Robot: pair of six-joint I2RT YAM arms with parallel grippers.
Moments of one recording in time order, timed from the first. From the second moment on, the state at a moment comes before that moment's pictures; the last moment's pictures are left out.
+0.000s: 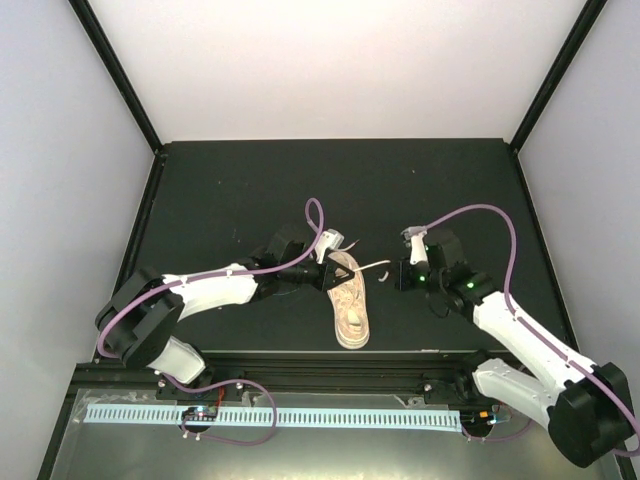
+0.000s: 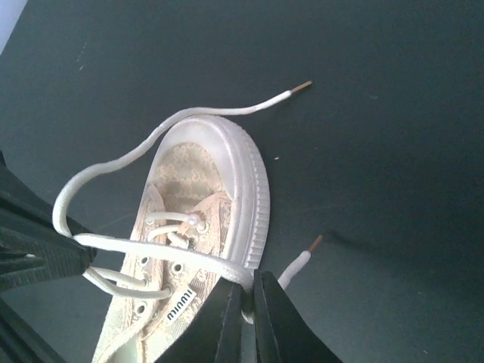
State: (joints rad) left arm -0.75 1.50 0.72 0.23 0.55 -0.50; right arm 0.49 0.99 0.57 -0.31 -0.26 0.38
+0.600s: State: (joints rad) left arm -0.75 1.48 0.72 0.20 0.60 -0.48; right arm 0.49 1.05 0.48 0.00 -0.60 0.30
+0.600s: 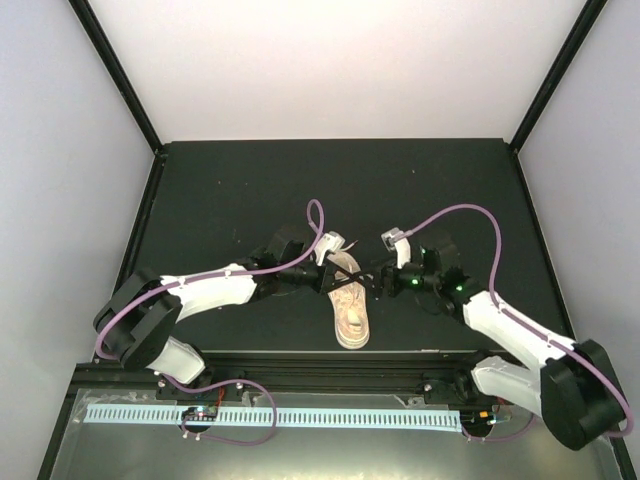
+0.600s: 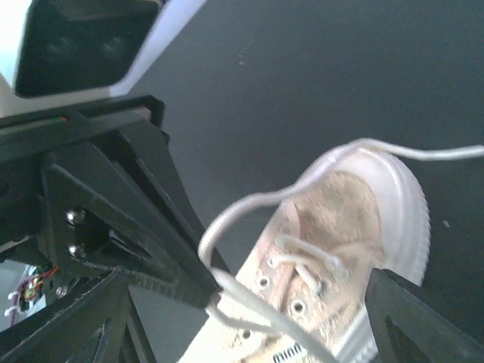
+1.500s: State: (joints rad) left arm -0.74 1.48 0.77 0.13 0.63 -0.49; right arm 0.68 1.20 0.48 0.11 -0.40 0.08
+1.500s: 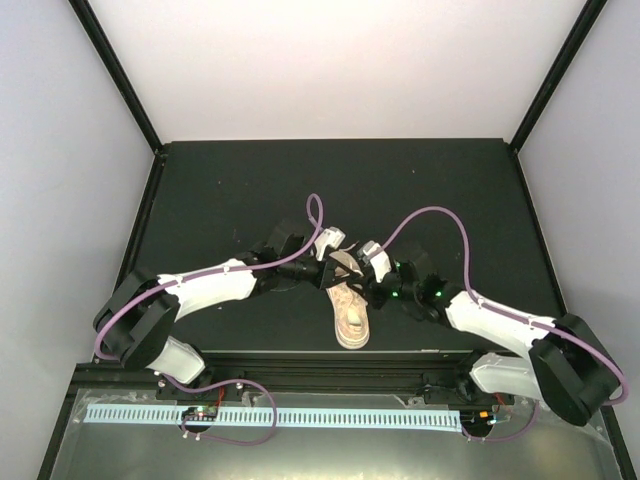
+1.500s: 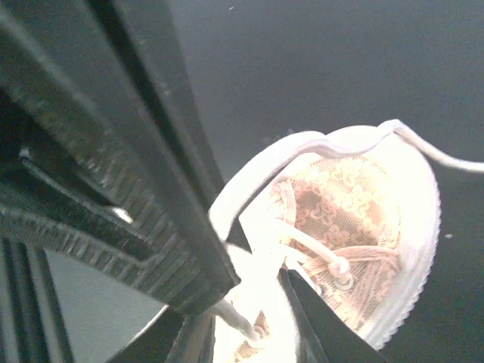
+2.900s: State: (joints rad) left arm -0.73 1.47 0.77 0.10 0.66 -0.46; right arm 0.70 1.07 0.44 0.02 -0.12 0.10
